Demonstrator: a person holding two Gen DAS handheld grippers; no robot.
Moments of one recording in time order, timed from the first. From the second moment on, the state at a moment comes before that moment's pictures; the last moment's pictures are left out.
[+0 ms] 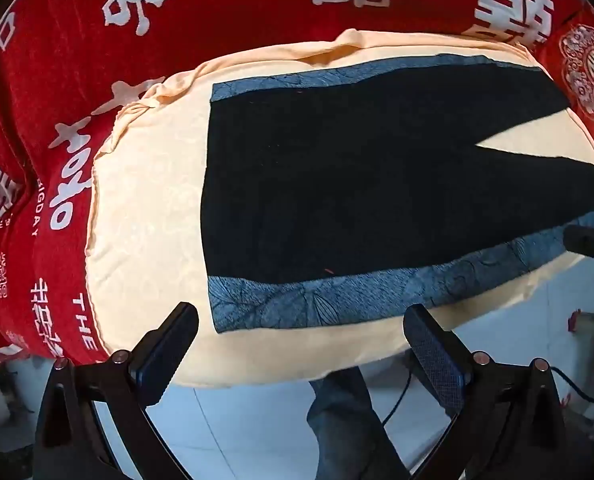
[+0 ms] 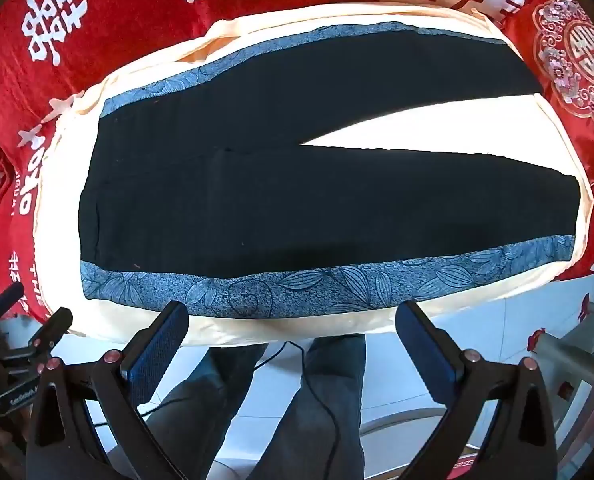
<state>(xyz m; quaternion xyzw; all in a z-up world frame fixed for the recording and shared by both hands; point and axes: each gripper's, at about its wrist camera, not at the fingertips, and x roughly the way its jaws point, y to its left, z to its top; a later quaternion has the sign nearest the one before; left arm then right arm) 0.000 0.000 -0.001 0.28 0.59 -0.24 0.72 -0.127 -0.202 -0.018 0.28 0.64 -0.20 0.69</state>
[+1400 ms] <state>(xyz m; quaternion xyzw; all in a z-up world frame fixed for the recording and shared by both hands) -0.012 -0.020 0.061 0.28 0.58 -0.26 0.72 -0.127 -0.186 0.026 0.23 0.65 -0.20 0.70</state>
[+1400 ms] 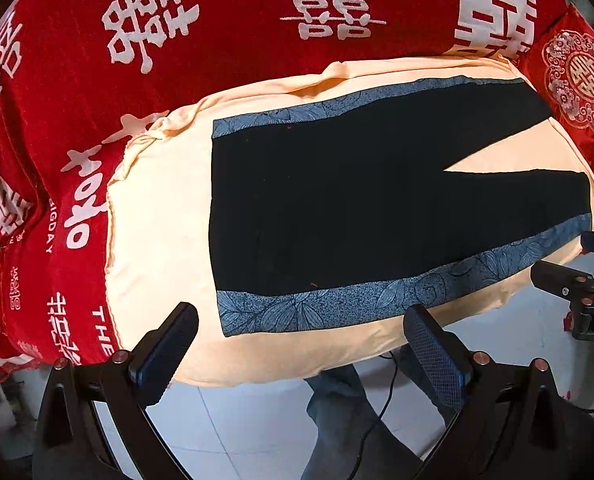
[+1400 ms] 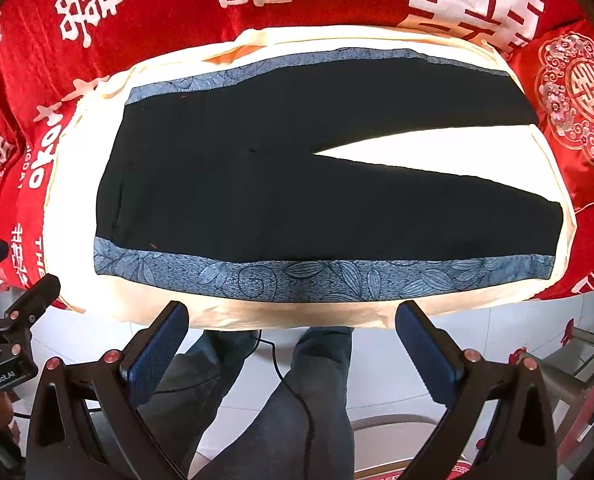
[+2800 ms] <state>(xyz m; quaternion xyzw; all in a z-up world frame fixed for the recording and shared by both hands) -0.029 -0.031 0.063 0.29 0.58 -0.23 0.73 -0.141 -0.199 0.025 0.22 0.65 -0.19 0.70</state>
